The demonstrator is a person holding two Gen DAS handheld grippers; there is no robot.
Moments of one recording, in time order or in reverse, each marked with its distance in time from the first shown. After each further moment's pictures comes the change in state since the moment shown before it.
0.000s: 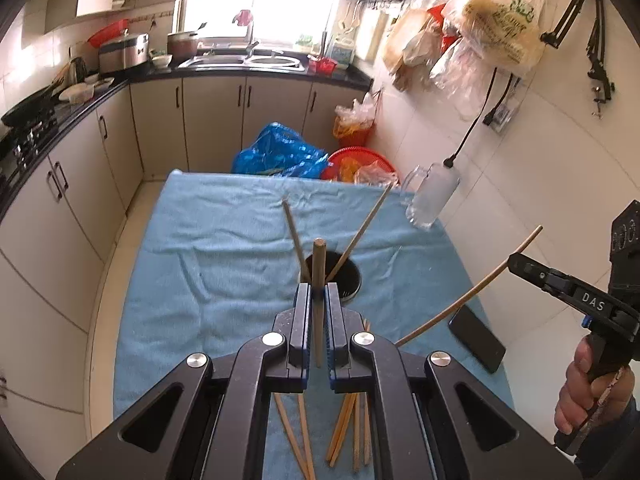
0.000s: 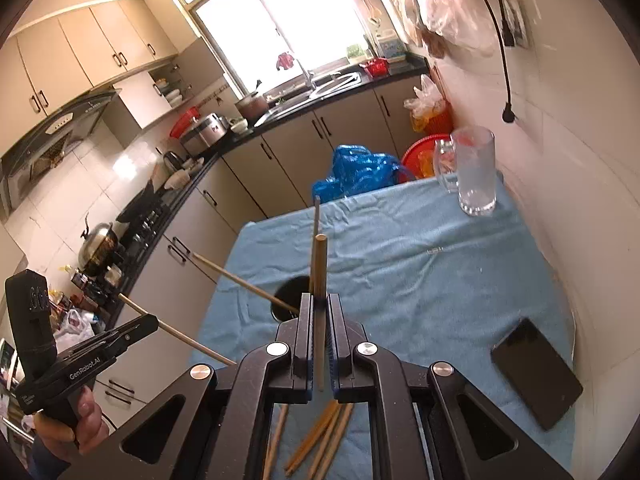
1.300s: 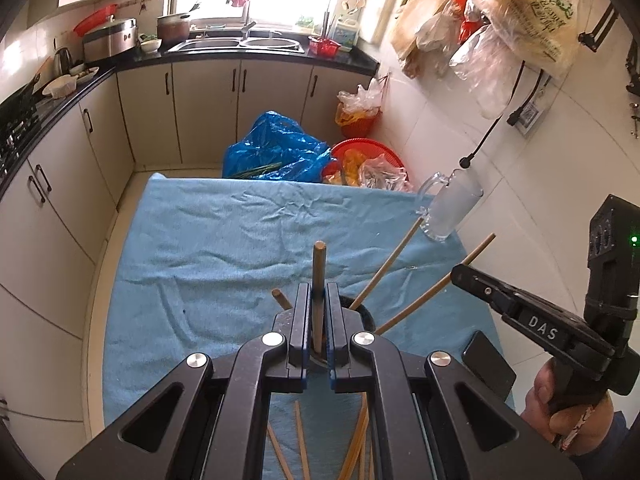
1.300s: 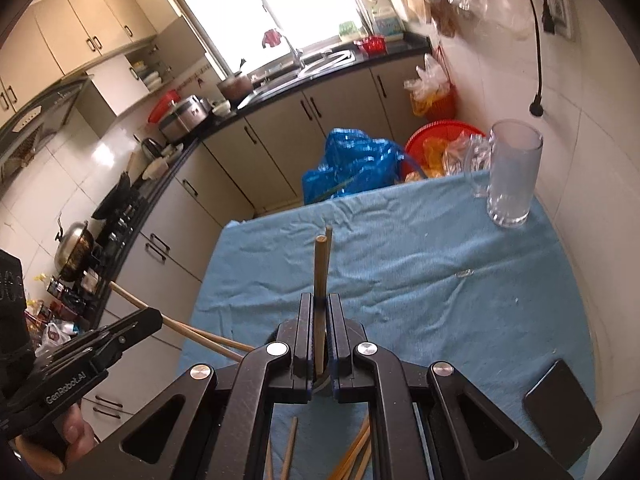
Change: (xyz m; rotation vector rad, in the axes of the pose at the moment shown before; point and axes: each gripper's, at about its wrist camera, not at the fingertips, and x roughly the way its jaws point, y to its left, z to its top) left arm 0.090 0.012 0.062 -0.012 0.091 0.003; right arm 0.125 0.012 0.043 0.022 0.114 -0.061
